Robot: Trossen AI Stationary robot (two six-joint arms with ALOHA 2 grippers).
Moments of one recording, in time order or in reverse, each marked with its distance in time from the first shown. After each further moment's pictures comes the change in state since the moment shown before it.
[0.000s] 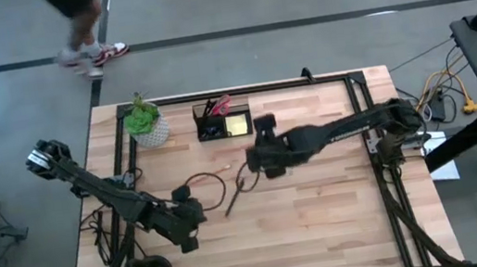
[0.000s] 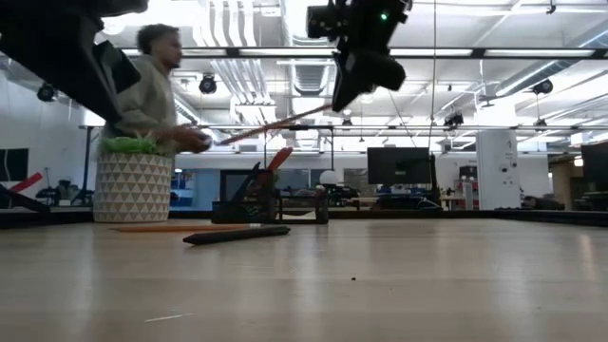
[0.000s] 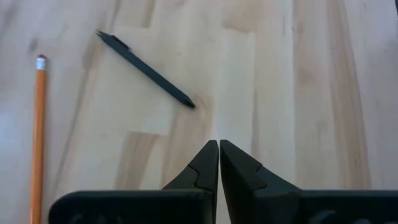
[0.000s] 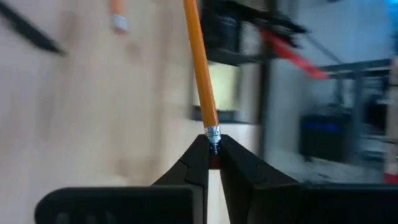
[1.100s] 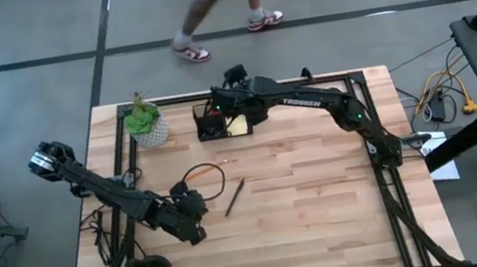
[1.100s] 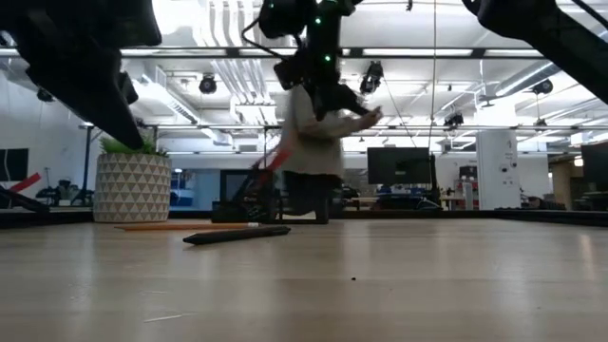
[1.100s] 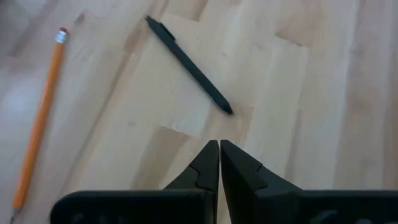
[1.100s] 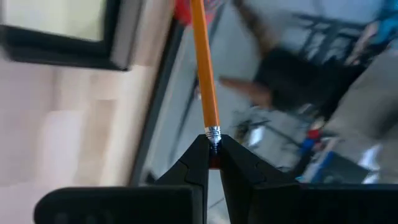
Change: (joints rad) left arm 0.044 0.045 -0.028 0.011 -0.085 -0.164; right arm -0.337 0.450 0.795 -0.435 0.119 -0.448
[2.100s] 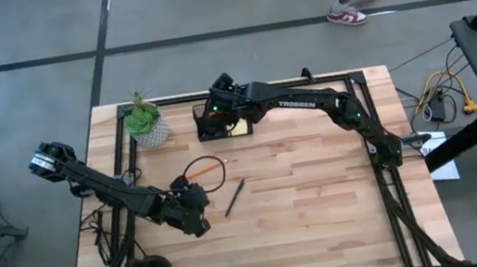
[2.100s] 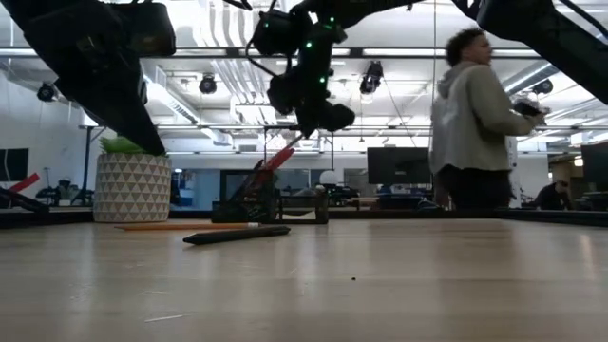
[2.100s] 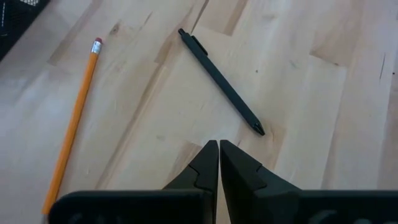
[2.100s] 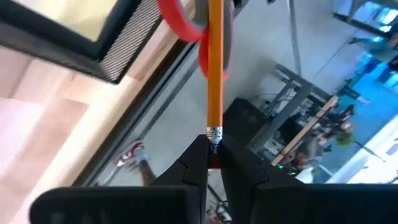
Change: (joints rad) left arm 0.058 0.012 0.000 -0.001 -0.043 0.010; right arm -0.016 0.005 -0.133 0.250 -0.042 -0.439
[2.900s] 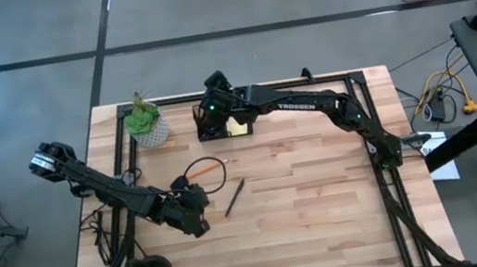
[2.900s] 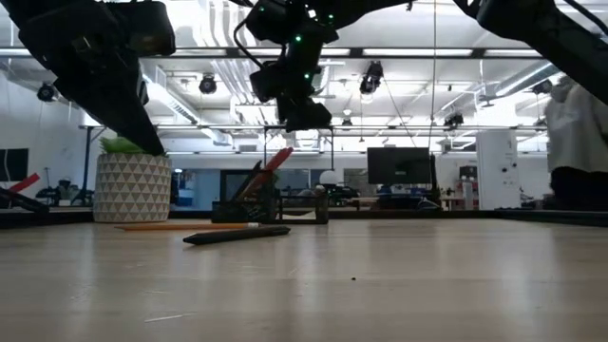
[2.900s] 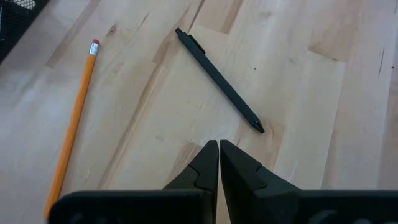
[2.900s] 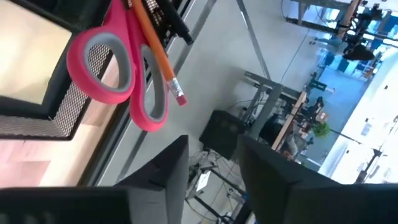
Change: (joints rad) left arm 0.000 0.000 0.000 0.000 0.005 0.025; right arm 0.018 0.002 -0.004 0.224 -0.003 0.027
